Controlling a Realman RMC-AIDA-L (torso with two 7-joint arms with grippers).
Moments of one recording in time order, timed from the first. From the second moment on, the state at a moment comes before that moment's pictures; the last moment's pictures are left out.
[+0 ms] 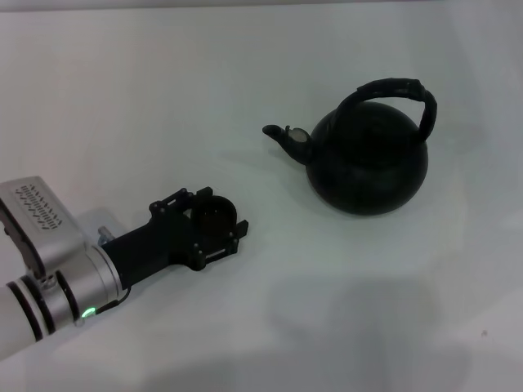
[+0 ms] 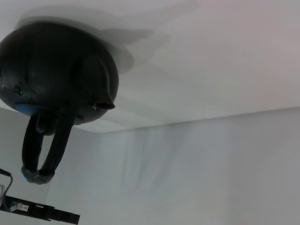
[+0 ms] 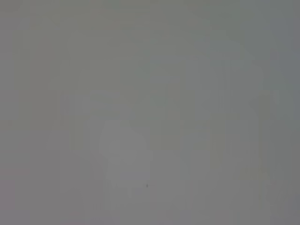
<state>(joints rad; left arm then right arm) -0.46 -2.08 0.35 -0.11 -1.16 -1.18 2.62 0.61 2.01 -0.48 -0.11 -0.68 -1.03 0.19</state>
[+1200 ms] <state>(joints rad) -0.33 -2.08 0.35 -0.11 -1.48 -1.47 2.61 0.60 2.01 -0.47 -0.11 -0.66 -1.09 0.26</state>
